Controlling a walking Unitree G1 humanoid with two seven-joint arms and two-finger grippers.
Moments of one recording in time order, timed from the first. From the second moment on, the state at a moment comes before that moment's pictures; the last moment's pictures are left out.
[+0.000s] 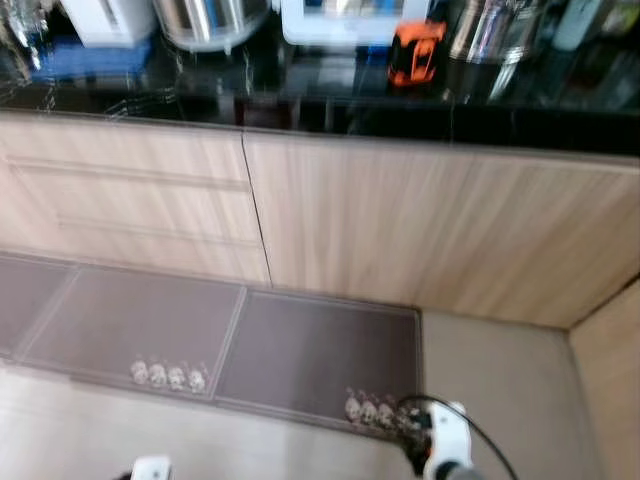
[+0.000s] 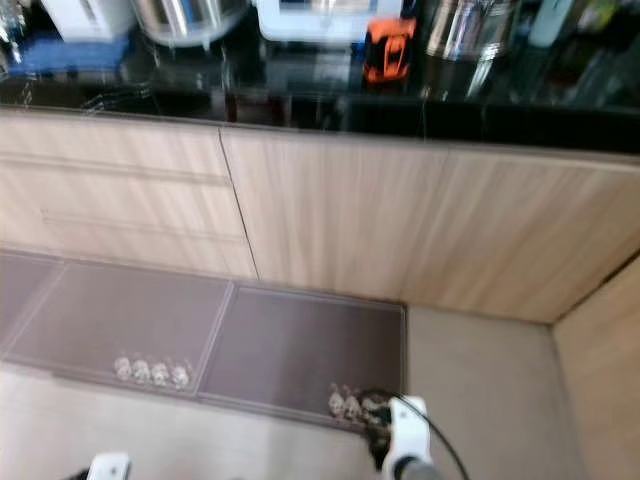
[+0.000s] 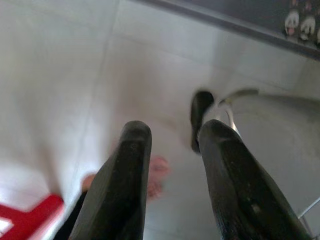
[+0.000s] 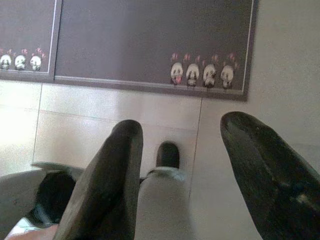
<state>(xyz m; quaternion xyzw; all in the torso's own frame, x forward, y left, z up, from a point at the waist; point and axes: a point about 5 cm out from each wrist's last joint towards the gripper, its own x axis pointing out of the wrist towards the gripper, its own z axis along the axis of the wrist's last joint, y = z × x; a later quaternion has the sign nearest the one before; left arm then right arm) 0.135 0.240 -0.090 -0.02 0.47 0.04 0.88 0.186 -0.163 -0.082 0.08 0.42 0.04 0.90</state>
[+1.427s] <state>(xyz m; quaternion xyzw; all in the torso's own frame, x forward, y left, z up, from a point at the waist) 0.136 0.239 -0.090 -0.03 0.47 0.04 0.88 0.187 -0.159 -0.082 0.08 0.42 0.05 0.90</state>
